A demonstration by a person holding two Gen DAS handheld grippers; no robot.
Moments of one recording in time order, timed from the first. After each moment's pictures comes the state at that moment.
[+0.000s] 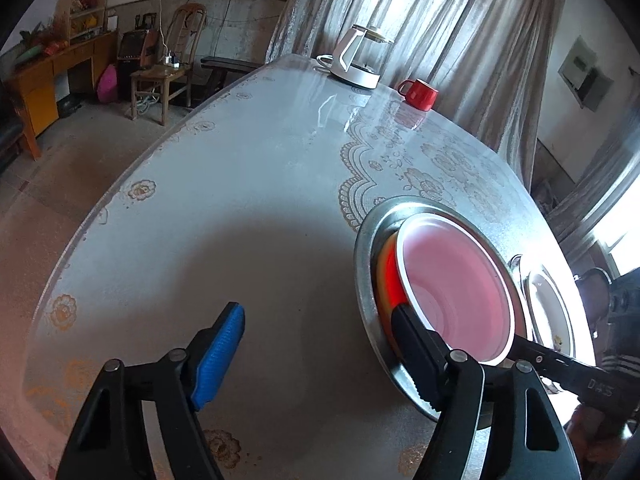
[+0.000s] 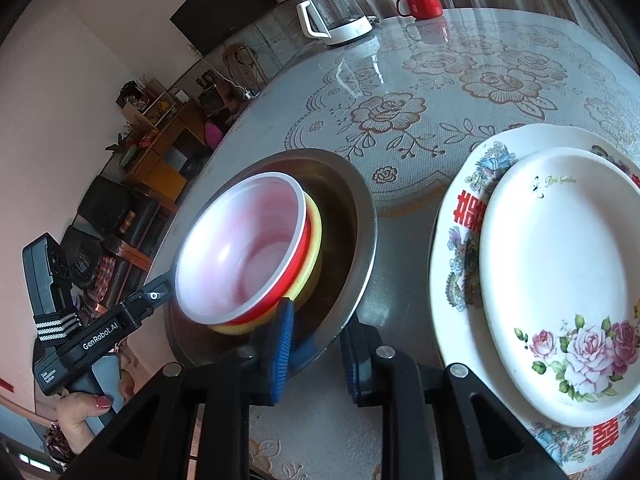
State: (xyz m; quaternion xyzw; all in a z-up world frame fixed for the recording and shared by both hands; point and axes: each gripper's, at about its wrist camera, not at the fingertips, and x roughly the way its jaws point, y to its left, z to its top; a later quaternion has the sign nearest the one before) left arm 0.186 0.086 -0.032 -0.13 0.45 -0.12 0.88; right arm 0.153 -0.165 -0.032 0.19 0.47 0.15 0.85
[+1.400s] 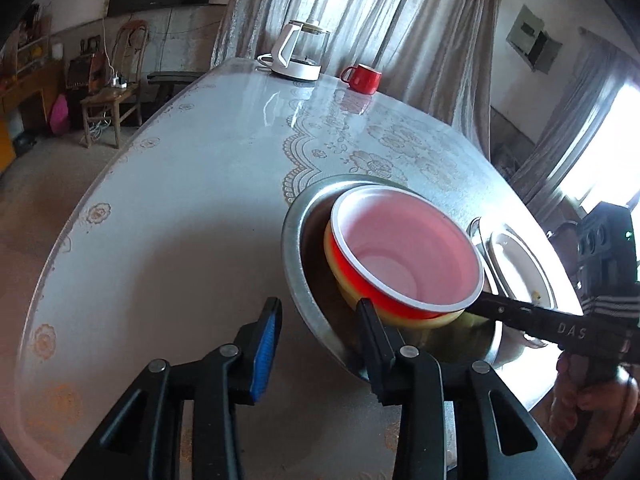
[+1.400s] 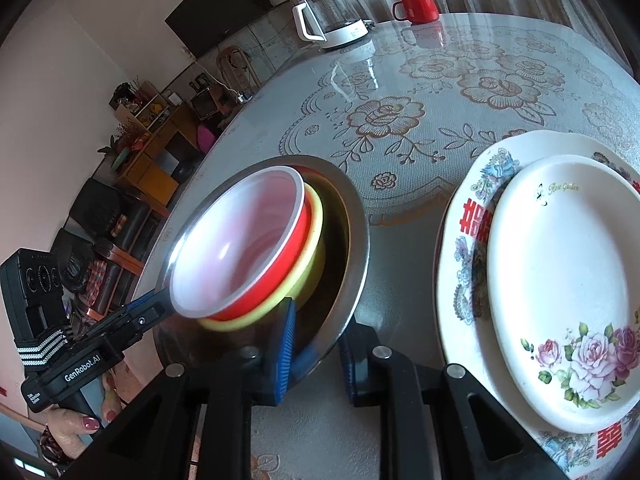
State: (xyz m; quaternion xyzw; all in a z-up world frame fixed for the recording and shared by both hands) left arm 0.171 0.064 -0.023 -0.06 0.43 -0.20 0.88; right arm 0.153 -0.159 -0.031 0.18 0.46 0.14 0.86
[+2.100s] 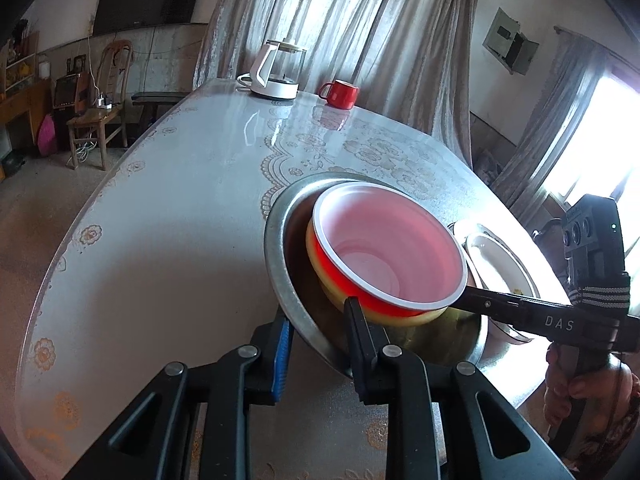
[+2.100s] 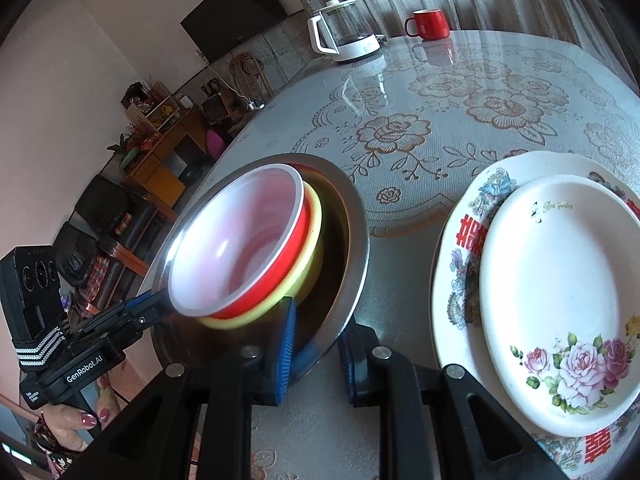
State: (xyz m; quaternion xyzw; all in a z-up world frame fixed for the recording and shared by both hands) left arm 0.159 0.066 -0.011 -0.07 0.39 -0.23 0.89; right arm 0.141 -0.163 -0.022 0.16 0.44 0.15 0.87
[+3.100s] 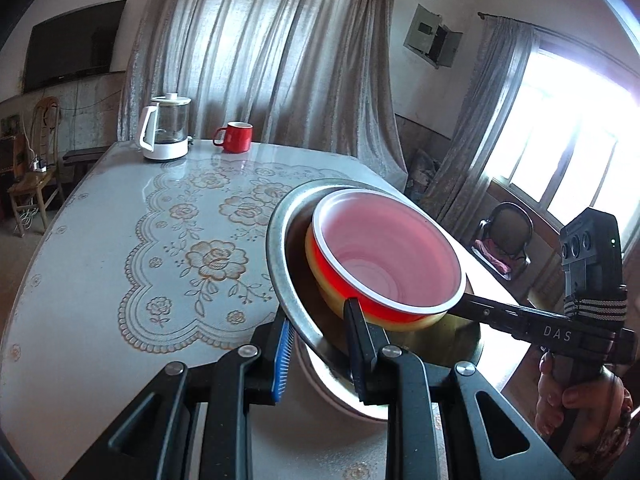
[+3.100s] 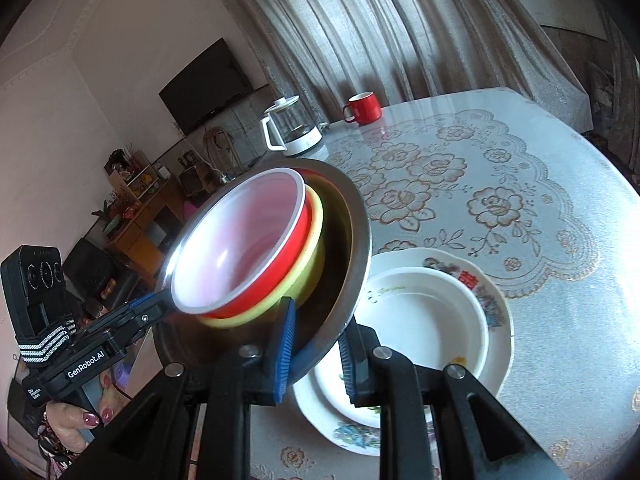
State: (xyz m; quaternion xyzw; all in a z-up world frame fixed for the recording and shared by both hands) left arm 0.160 -0.073 0.072 -0.03 0.33 -0.35 0.88; right arm 0.080 -0.280 0.056 0.20 0.34 0.07 0.92
